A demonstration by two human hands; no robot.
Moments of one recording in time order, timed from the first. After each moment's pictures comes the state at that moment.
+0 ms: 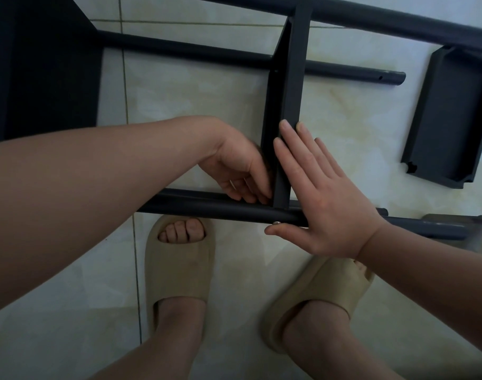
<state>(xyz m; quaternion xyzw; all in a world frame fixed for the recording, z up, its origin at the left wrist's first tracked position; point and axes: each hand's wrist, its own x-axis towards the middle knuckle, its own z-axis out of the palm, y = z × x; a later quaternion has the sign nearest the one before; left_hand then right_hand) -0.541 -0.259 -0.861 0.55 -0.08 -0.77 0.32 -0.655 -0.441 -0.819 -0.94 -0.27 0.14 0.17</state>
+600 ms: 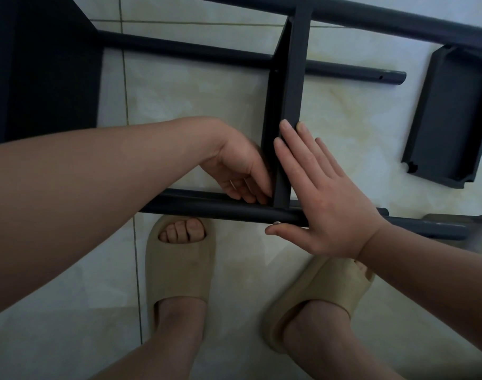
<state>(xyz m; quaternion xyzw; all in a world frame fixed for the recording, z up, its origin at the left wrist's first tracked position) -0.542 -0.260 -0.863 0.55 -0.08 -0.76 0.32 -0.655 -0.441 -0.820 -0.94 -0.27 0.13 0.17</state>
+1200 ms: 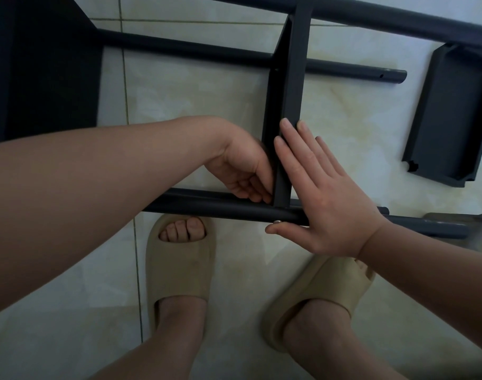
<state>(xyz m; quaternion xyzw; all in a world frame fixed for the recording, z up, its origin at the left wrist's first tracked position) -0.544 -0.266 -0.859 0.55 -0.06 -0.76 0.35 -0.655 -0.441 -0.820 -0.94 -0.27 0.13 0.17</state>
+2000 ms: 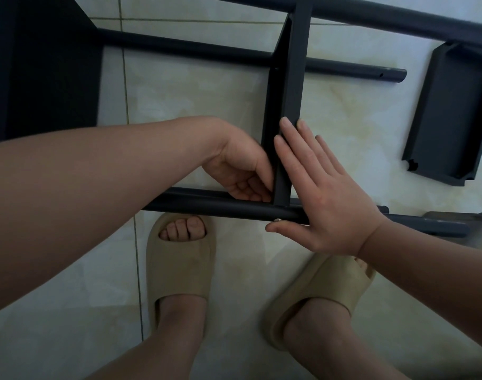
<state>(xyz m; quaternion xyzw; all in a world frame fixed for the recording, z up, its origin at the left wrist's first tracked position) -0.548 -0.264 -0.856 0.52 -0.02 -0.77 0.37 -0.655 -0.441 -0.820 -0.94 -0.27 0.13 0.17</state>
